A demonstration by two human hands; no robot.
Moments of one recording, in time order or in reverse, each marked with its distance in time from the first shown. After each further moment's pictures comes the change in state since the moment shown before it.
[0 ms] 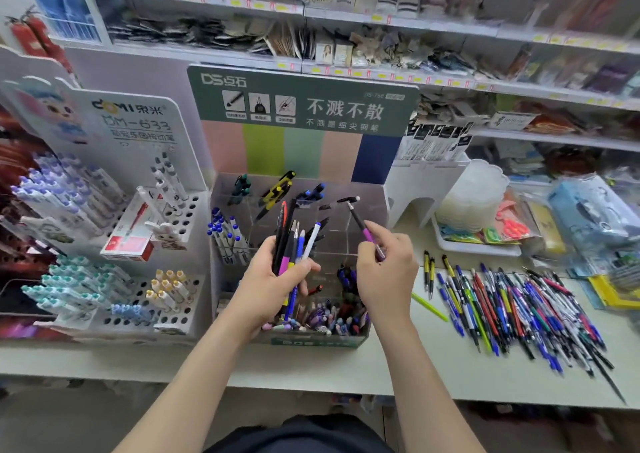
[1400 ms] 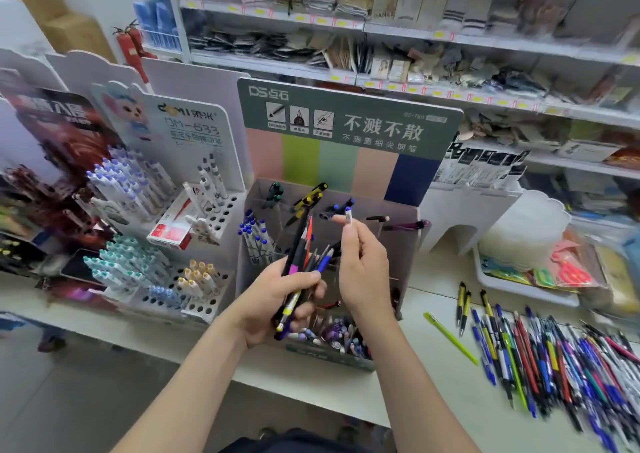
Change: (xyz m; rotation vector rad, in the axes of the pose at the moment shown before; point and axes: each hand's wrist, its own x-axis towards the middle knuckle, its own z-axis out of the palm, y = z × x) left_hand -0.007 0.007 -0.007 -0.446 -0.192 -0.201; right_hand 0.011 -0.026 0.039 0.313 -0.383 -0.069
